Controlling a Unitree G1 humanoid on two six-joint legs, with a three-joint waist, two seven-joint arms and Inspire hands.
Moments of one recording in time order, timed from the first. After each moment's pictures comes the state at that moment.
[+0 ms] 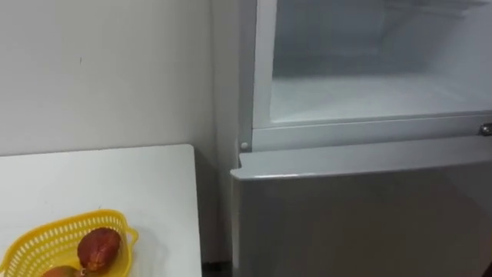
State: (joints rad) left arm 0.34 0.22 0.12 1.01 0.08 -0.05 0.16; right arm 0.22 -0.23 -0.48 0.23 1.14 -0.31 -0.92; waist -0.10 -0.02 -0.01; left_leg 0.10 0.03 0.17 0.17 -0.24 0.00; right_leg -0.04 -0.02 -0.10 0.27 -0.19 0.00
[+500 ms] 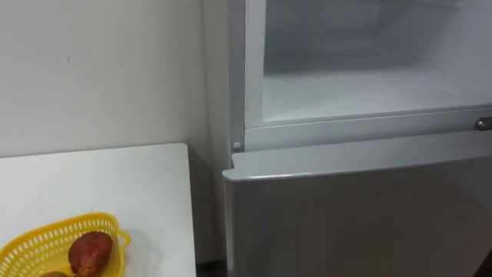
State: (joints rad) left arm 0.32 0.23 0.18 0.99 0.11 -0.07 0.13; right arm 0.14 -0.37 -0.66 0.04 0.71 -0.33 -1.13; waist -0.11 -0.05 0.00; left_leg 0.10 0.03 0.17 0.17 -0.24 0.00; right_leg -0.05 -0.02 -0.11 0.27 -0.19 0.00
